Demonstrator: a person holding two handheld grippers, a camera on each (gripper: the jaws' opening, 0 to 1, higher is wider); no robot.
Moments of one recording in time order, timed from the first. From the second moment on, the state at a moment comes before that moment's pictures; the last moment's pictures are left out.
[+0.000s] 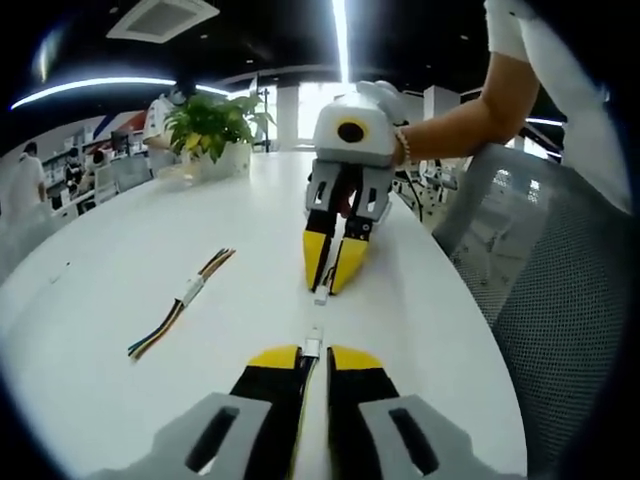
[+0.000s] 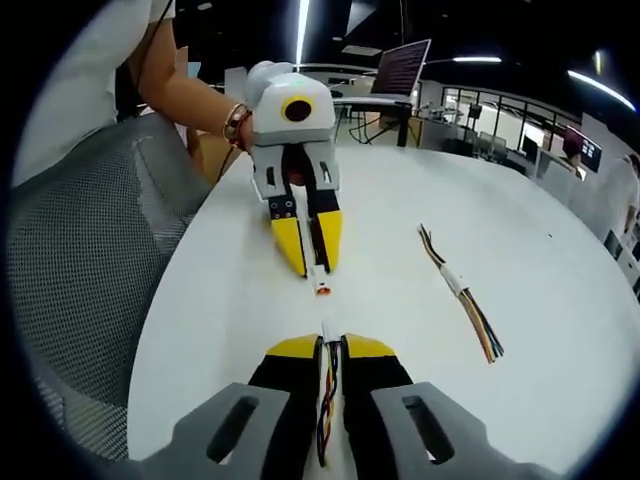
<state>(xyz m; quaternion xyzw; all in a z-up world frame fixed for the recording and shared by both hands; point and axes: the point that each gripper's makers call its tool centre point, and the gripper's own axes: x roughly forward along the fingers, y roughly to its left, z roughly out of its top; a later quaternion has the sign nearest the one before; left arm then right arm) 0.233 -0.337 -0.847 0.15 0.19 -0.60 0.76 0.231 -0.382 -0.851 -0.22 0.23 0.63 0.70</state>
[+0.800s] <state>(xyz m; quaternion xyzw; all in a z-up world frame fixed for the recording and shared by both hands) 0.235 -0.340 -0.847 0.13 0.19 -0.60 0.77 0.233 -0.383 -0.852 -0.21 0.22 0.64 0.71</state>
